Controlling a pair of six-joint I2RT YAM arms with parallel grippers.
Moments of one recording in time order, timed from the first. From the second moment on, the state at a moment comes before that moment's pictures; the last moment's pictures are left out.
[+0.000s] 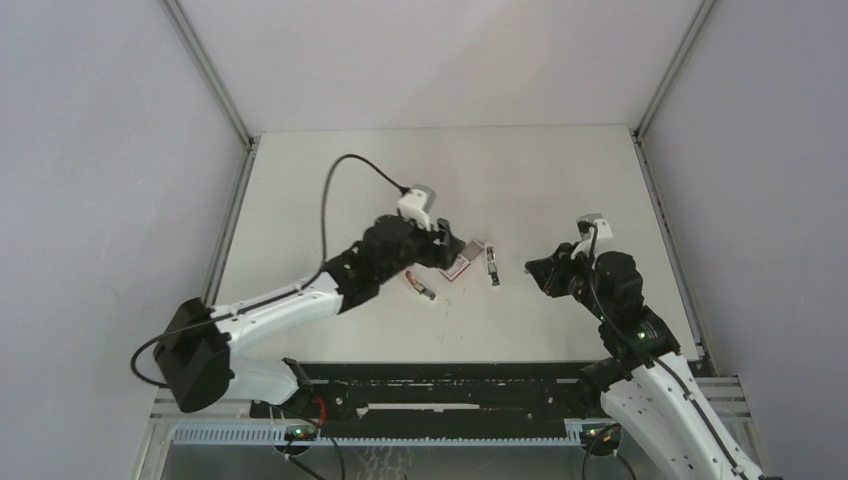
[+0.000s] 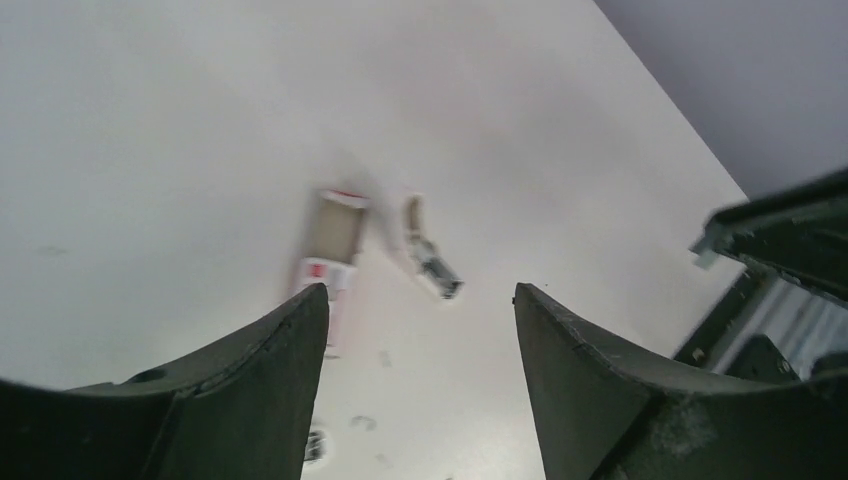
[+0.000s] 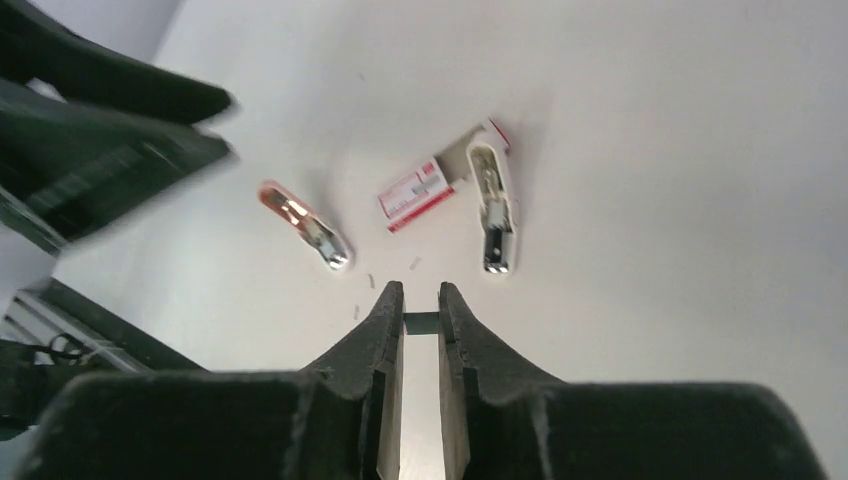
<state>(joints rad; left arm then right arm) -0.93 1.36 0.88 0.17 -0.12 -0.42 0.36 0.50 0.56 -0.39 -0.16 0.42</state>
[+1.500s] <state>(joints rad) -0.10 0.65 0.80 -0.53 0.08 -0.32 0.64 1.41 0.68 -0.07 0.22 0.29</state>
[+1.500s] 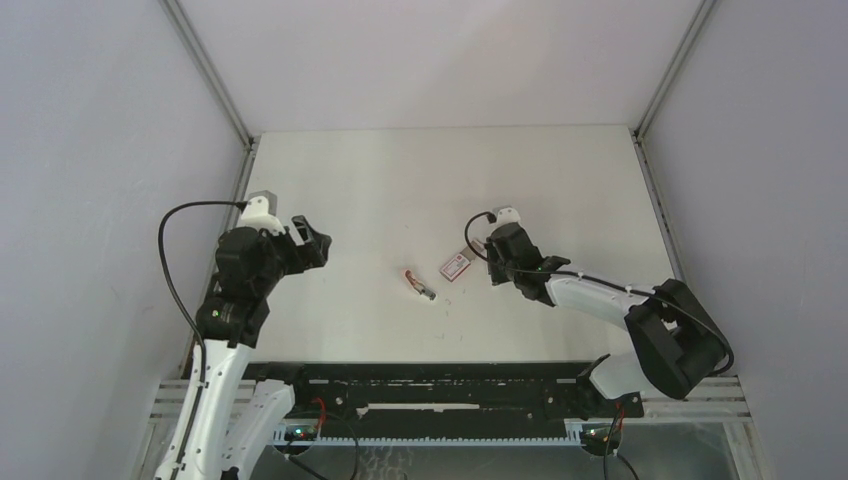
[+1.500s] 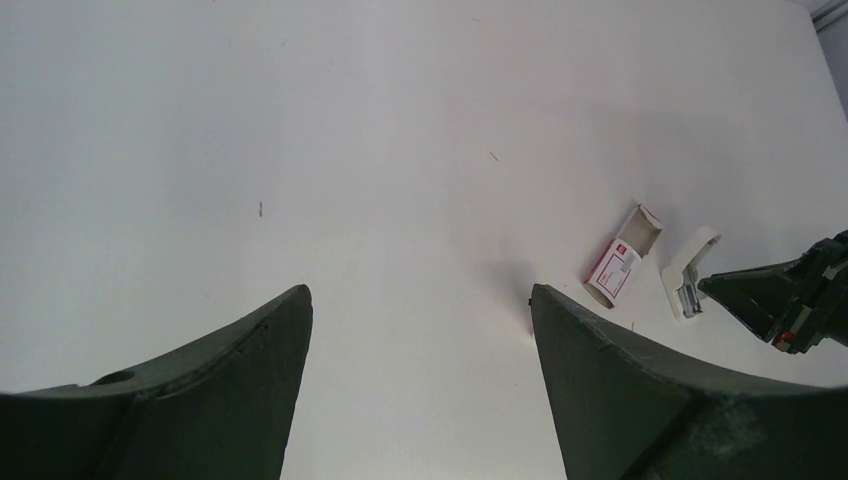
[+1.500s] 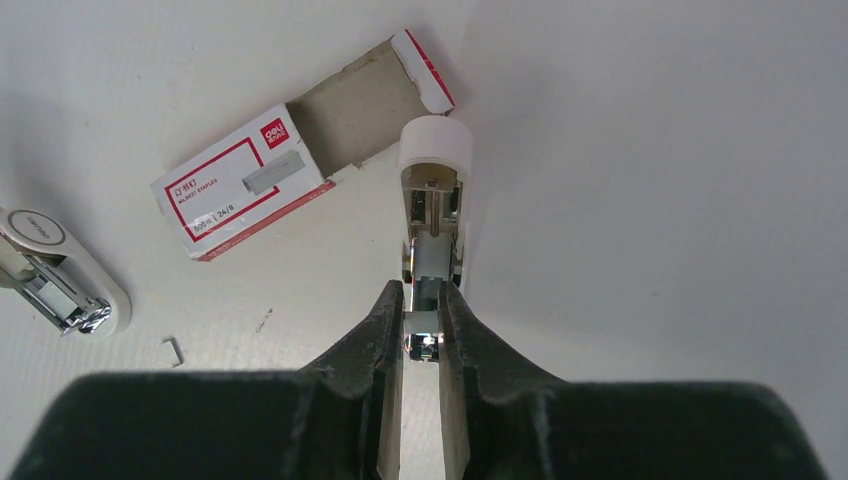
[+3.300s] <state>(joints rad) -0.05 0.65 0.80 -0.53 0.12 -0.32 0.67 1.46 0.71 -0.15 0.25 0.34</state>
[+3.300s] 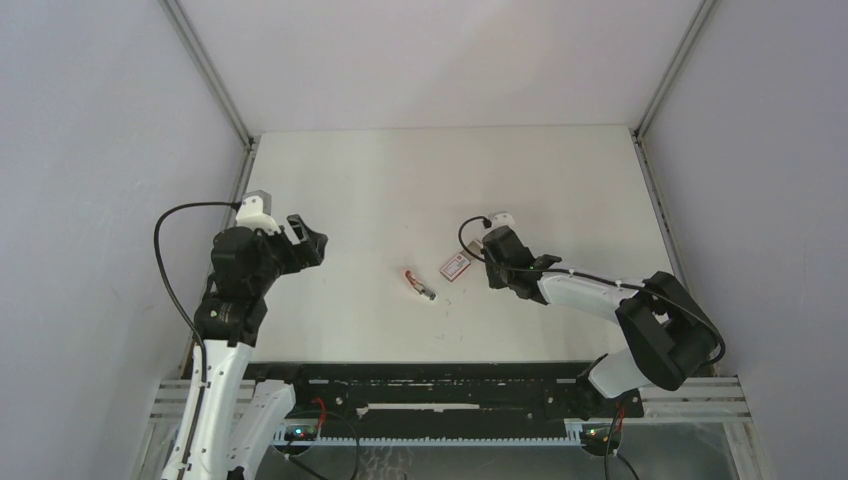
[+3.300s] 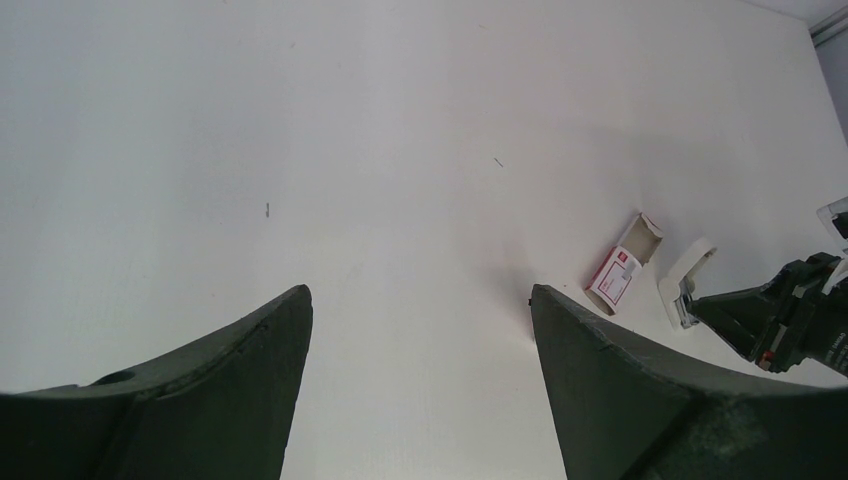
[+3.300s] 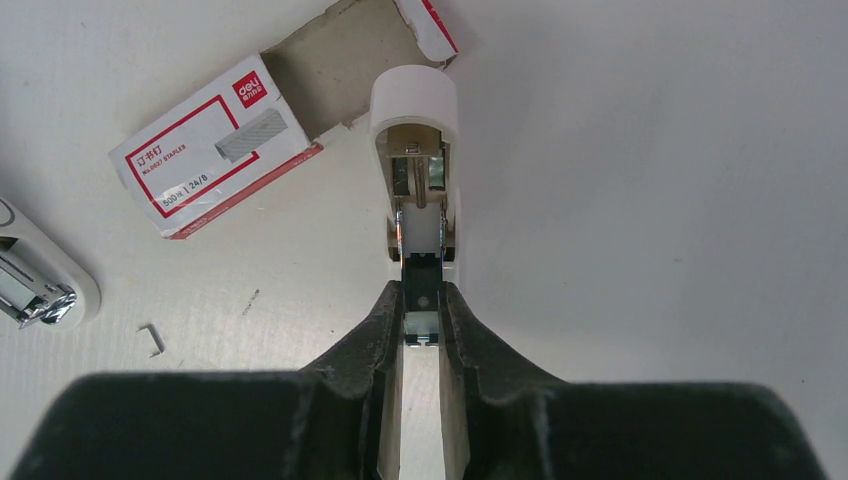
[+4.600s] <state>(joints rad) -0.33 0.78 0.51 -0.13 0.21 -0.56 0.64 1.20 0.73 -0.13 -0.02 0.33</state>
